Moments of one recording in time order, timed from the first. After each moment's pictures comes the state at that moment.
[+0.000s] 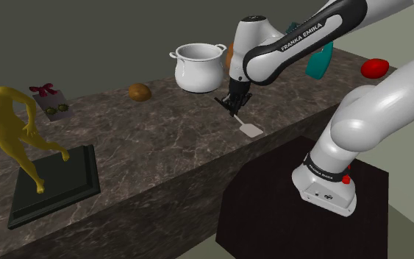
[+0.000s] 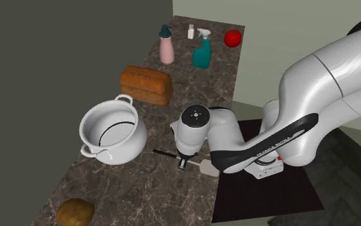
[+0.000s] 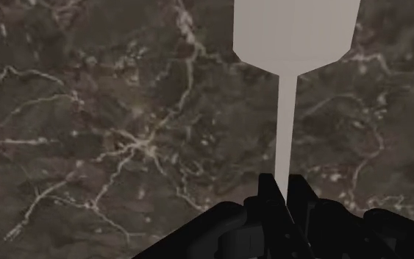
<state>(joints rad) -0.06 -0.46 0.13 -2.81 0.04 2.41 0.44</state>
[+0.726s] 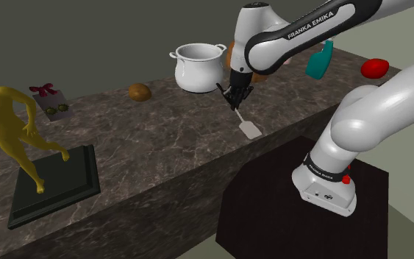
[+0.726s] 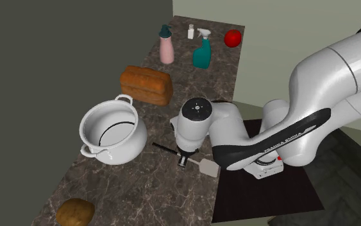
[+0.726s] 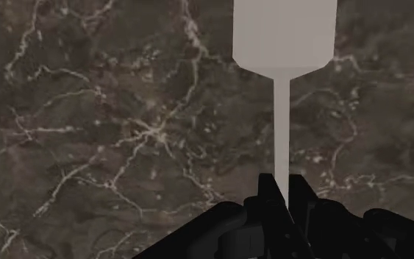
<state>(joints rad) -0.05 -0.52 0.13 -2.77 0.04 2.31 0.44</state>
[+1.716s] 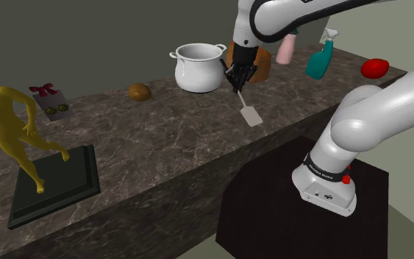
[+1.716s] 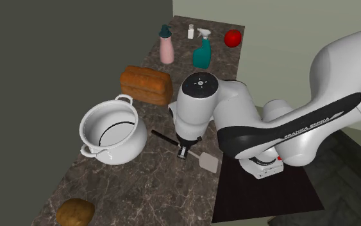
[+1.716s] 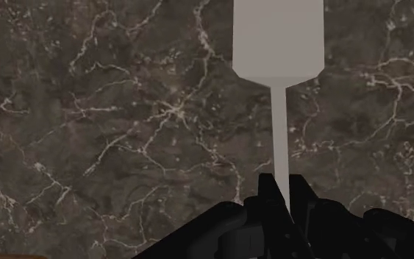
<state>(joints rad) -0.05 -0.63 0.11 -2.63 0.04 2.07 0.43</state>
